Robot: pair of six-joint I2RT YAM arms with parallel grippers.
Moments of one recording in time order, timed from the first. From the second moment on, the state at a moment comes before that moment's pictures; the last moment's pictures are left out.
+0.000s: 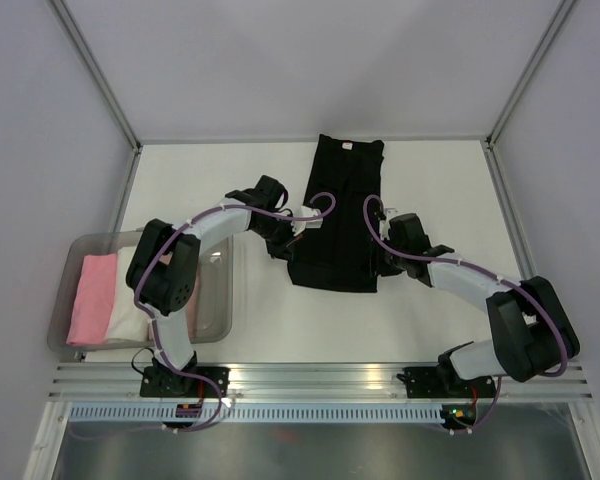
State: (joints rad) left arm -0.49 1.88 1.31 -0.66 0.61 0.70; right arm 0.39 1.40 0.66 -0.13 -0.18 0.30
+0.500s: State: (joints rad) left arm -0.49 1.89 1.32 -0.66 0.60 0.69; right arm 0.33 1.40 0.60 -0.10 -0.14 0.35
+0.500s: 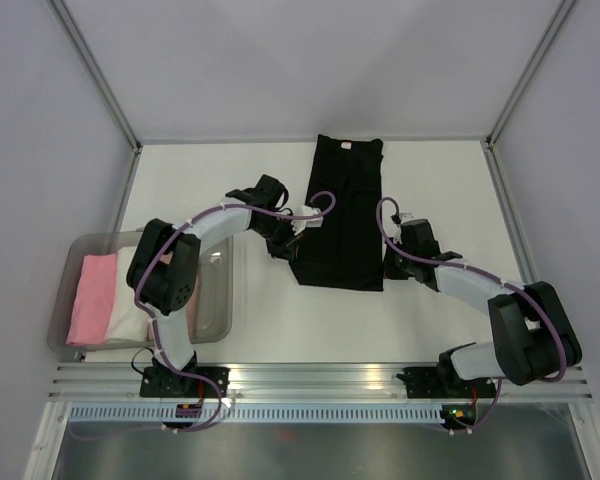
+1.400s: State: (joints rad) left arm -0.50 1.96 1.37 -0.71 0.63 0.61; right arm 0.27 1.40 0.58 -0.07 -0.18 0.40
